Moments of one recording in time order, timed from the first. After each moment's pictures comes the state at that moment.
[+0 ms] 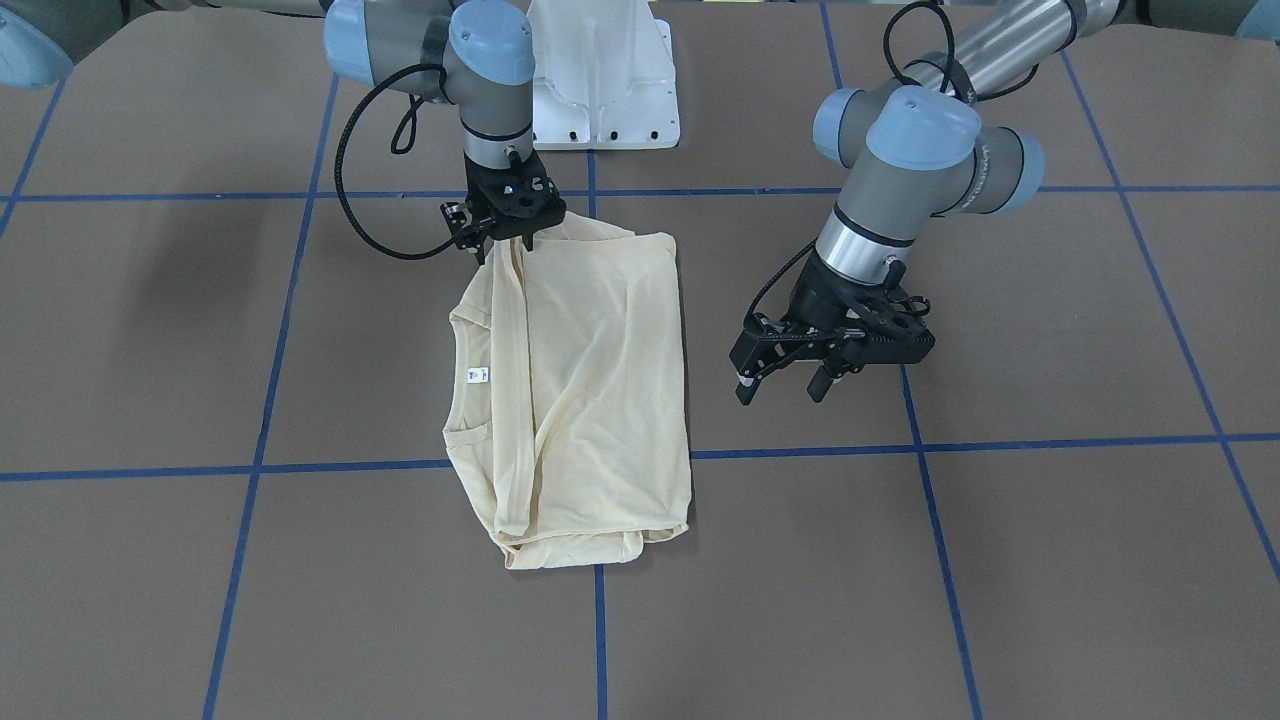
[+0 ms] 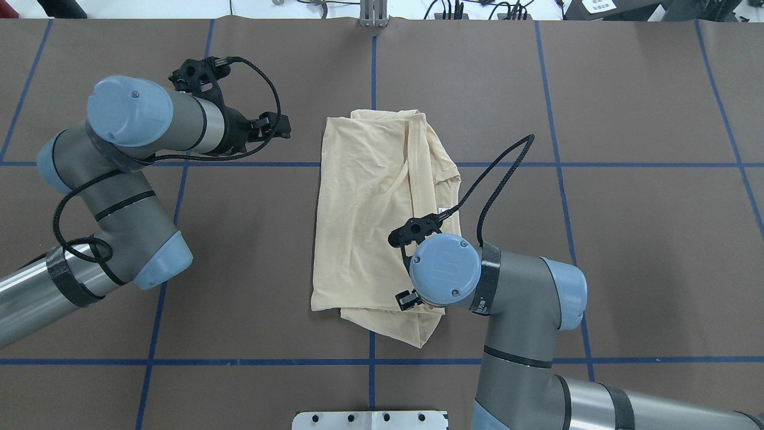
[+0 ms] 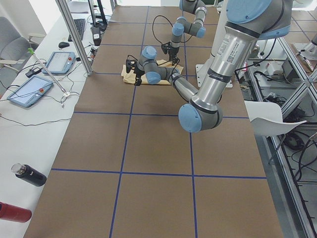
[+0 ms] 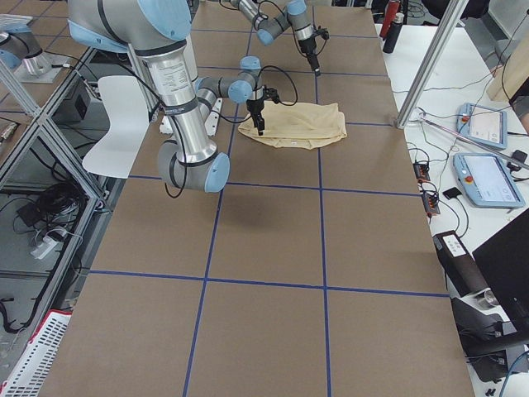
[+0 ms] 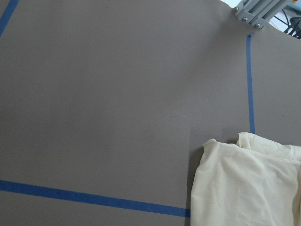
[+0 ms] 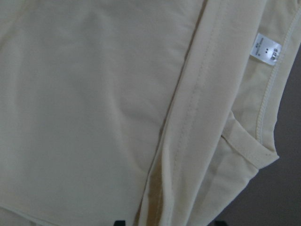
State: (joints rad) left arm -0.72 -2.07 -1.63 -2.14 -1.79 -1.38; right arm 0.32 -1.02 1.81 -1.70 1.67 0.93
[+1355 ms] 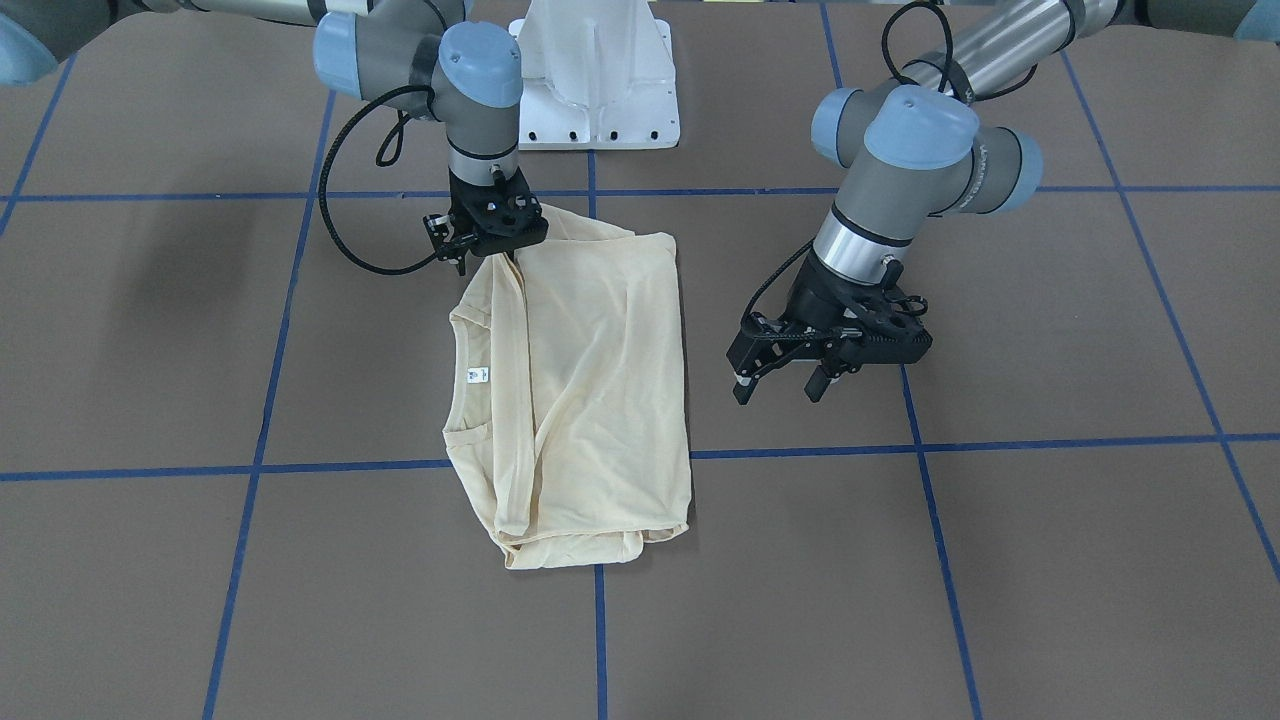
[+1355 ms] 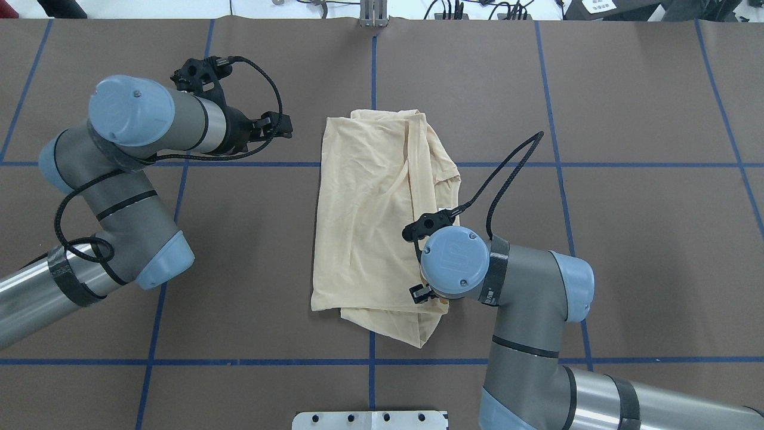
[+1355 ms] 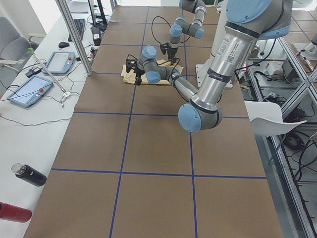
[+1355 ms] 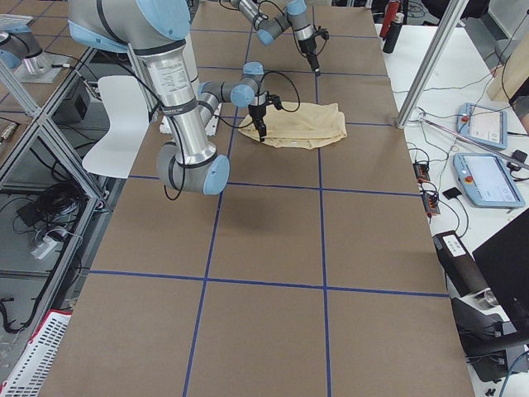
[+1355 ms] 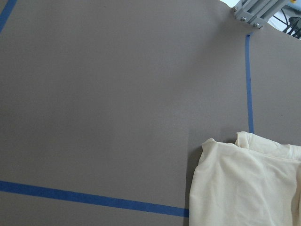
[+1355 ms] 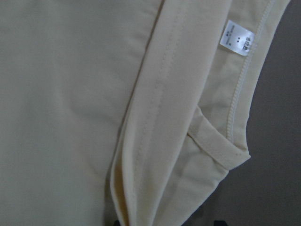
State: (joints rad) left arm -0.72 -2.07 -1.63 -2.14 -1.79 -1.38; right arm 0.34 -1.05 1.80 -1.71 1.68 0.93
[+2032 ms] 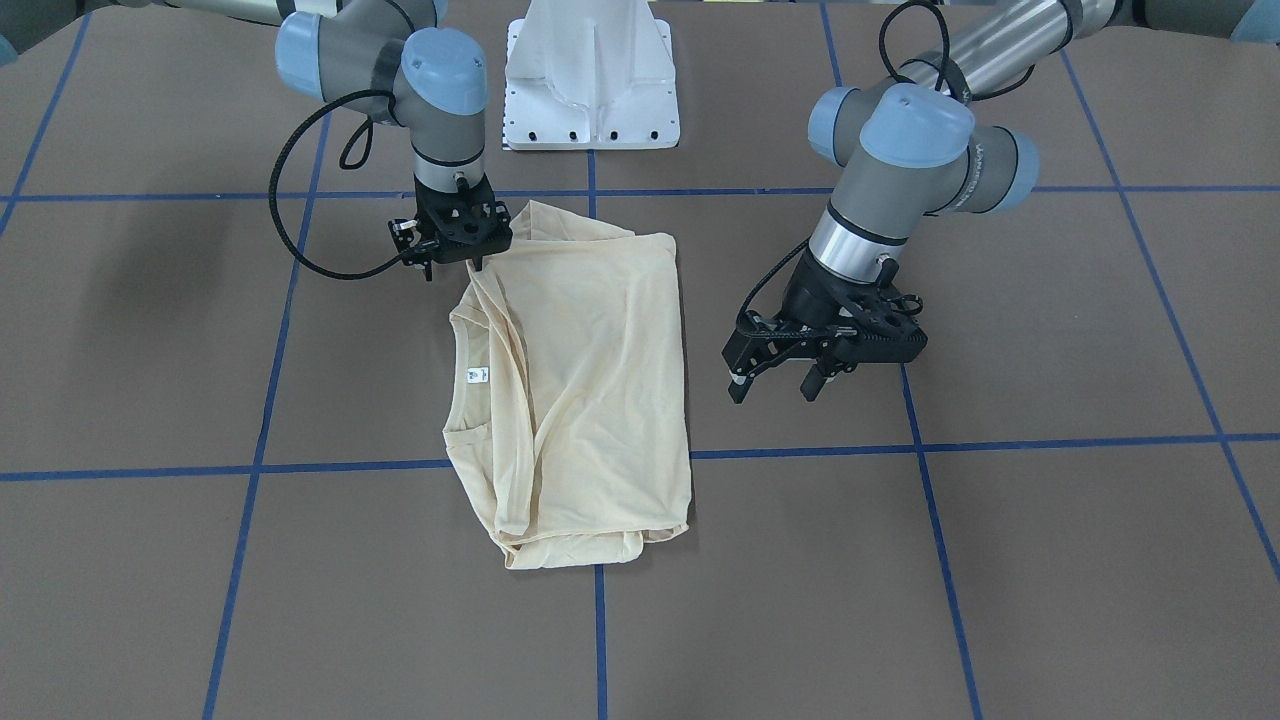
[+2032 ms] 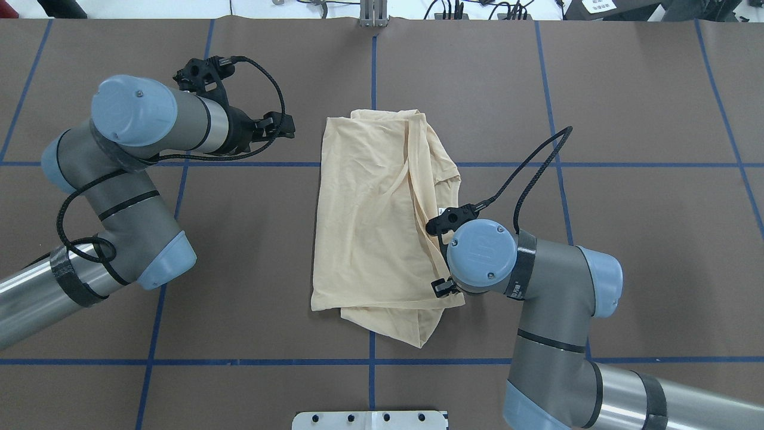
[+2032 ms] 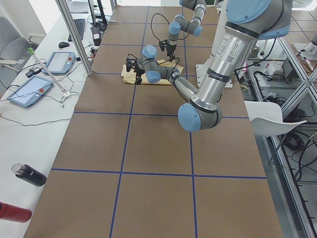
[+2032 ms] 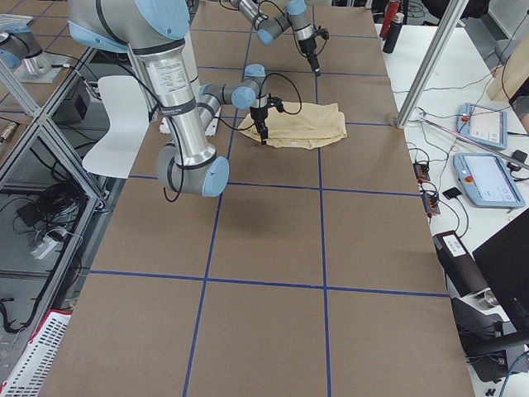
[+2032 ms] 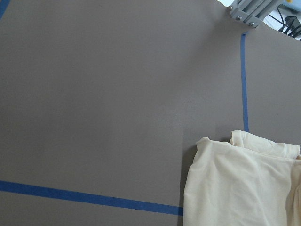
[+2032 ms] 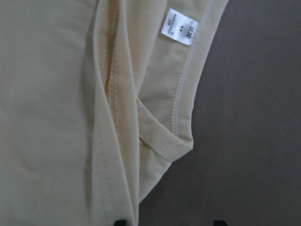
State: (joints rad) left arm -0.72 -2.08 -1.62 -2.13 -1.79 -1.38; right arm 0.37 -1.11 1.85 -1.70 1.69 0.93
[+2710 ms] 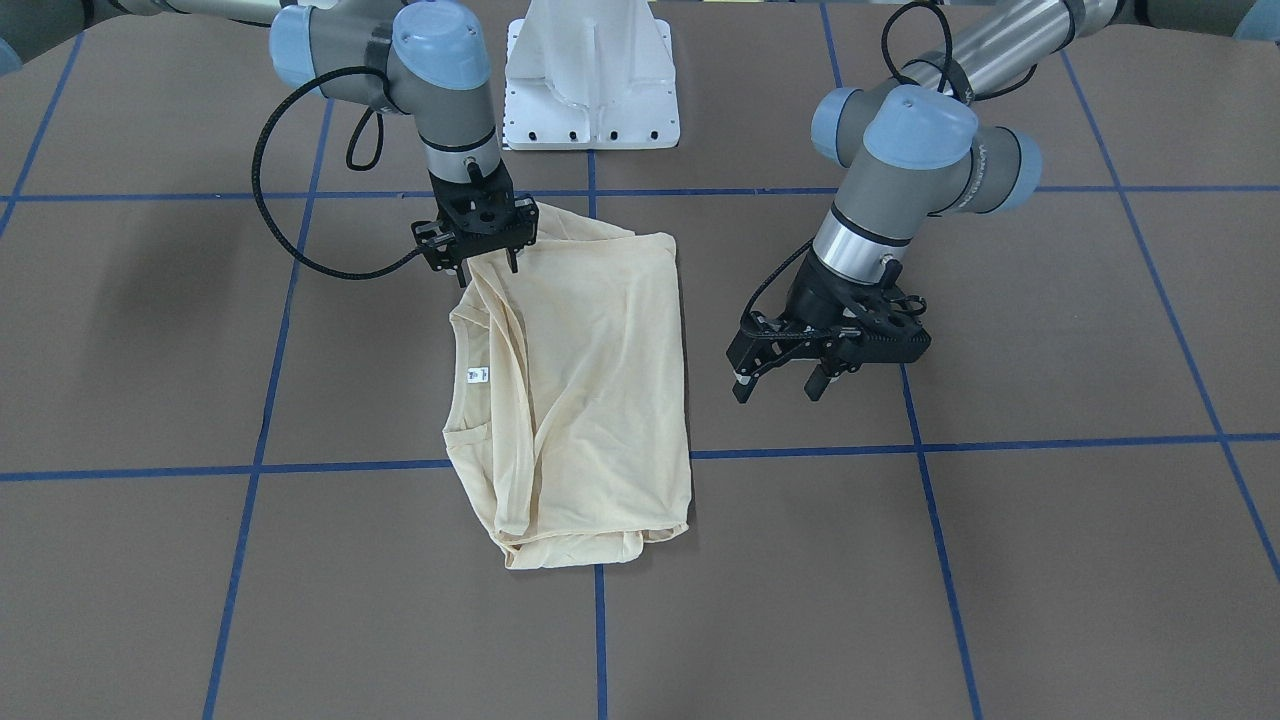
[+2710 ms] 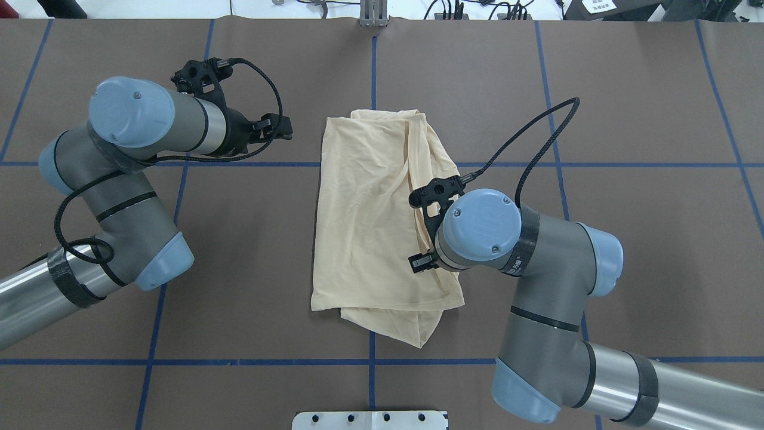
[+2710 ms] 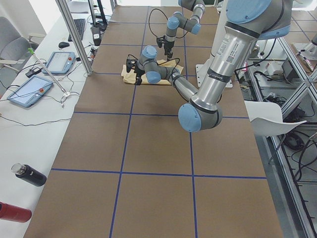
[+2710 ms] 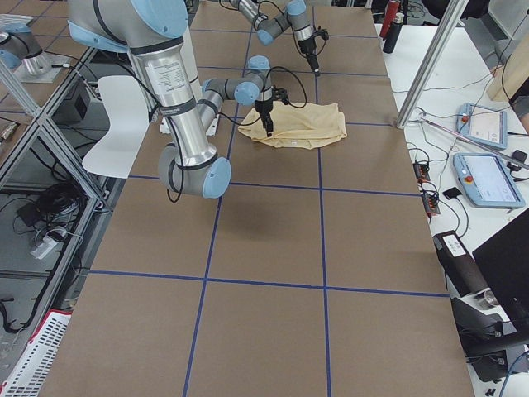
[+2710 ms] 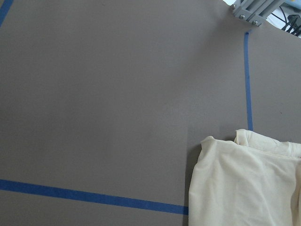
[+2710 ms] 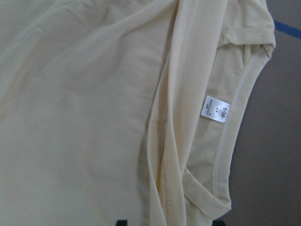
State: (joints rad) left arm -0.72 -2.07 -1.63 -2.14 -1.79 -1.38; right arm 0.42 -1.05 1.83 -1.56 1.71 0.92
